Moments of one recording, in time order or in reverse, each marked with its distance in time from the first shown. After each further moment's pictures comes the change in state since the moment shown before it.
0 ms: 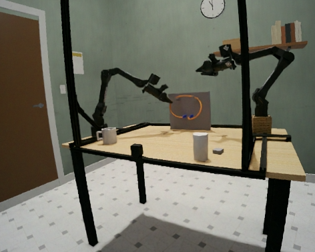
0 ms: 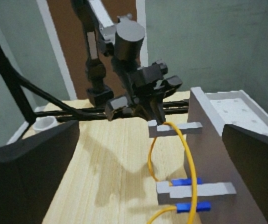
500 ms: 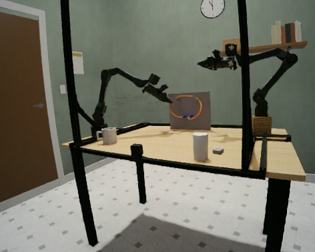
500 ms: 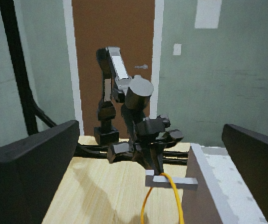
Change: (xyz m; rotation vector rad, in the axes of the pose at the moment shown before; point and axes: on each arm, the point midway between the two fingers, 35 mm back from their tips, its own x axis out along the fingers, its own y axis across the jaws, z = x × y) left arm 0.000 0.000 0.000 0.000 0.000 0.000; right arm -0.015 -0.004 0.039 -0.119 -0.231 0.096
